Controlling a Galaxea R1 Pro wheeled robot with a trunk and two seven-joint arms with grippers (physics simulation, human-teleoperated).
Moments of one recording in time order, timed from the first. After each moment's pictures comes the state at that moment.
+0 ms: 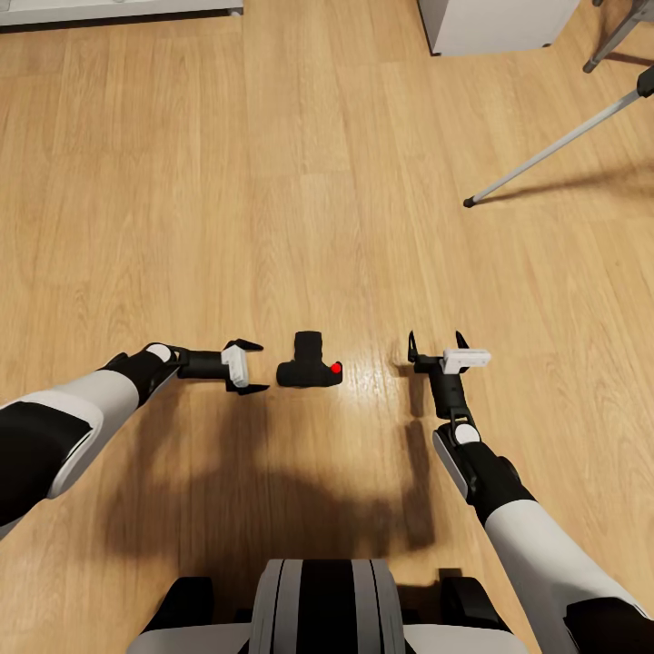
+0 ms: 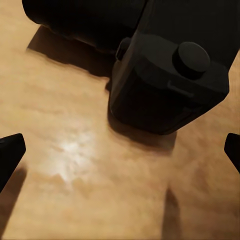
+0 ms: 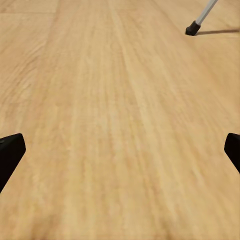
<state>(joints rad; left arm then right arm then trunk) -1.42 0.15 -0.54 -0.02 -0.14 -0.61 -0.96 -0.82 -0.04 0.15 -0.80 -0.05 -0.59 -0.14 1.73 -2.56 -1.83</state>
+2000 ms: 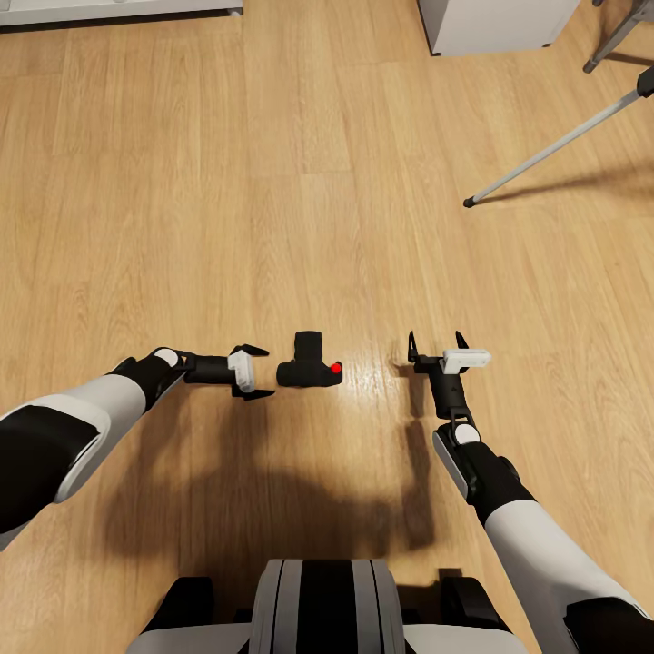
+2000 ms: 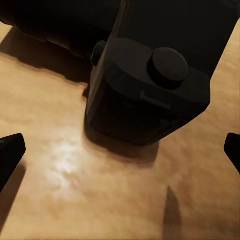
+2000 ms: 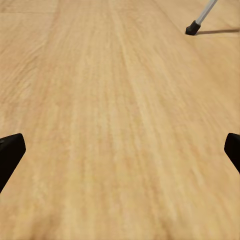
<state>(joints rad) -1.40 0.13 -0.54 -0.02 -0.14 -0.60 -0.95 -0.82 -0.04 0.15 -0.80 -0.05 -0.59 -0.14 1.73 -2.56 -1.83</state>
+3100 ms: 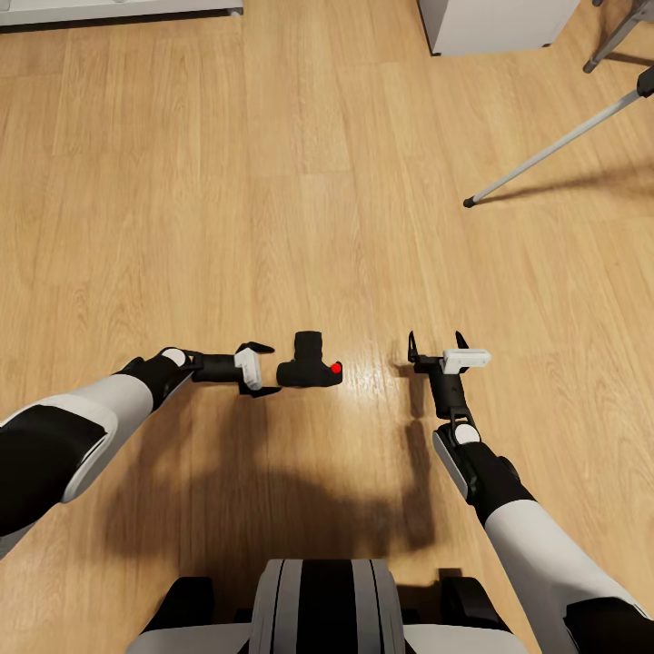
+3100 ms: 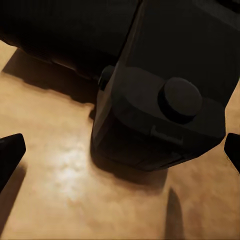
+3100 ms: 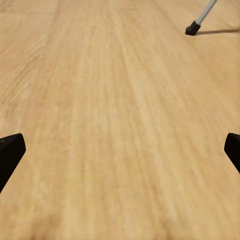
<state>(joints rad) -1.40 0.10 -0.54 -0.02 -0.13 -0.60 -0.91 -0.82 -0.04 0.15 -0.80 -0.05 -0.59 -0.14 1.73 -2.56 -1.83</state>
